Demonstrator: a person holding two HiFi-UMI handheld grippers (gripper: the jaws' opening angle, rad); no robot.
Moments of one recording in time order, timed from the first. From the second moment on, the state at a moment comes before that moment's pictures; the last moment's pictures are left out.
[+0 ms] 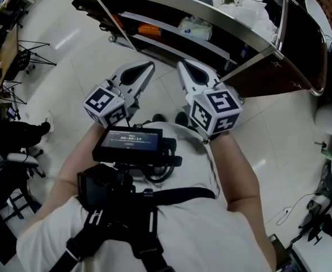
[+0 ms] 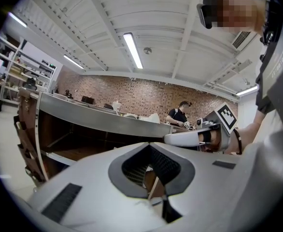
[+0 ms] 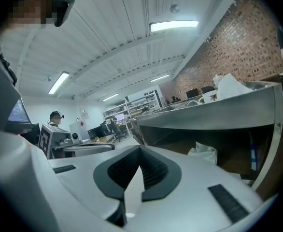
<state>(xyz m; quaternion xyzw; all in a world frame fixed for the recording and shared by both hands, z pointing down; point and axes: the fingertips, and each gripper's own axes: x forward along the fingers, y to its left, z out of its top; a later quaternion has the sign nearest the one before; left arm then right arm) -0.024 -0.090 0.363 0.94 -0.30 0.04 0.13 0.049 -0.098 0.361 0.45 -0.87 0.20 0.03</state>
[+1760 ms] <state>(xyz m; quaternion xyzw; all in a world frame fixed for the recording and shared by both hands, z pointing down) -0.059 -0.098 0.371 0.95 -0.28 0.02 0.15 0.002 -0.098 0.351 0.44 -0.88 0.17 0.01</state>
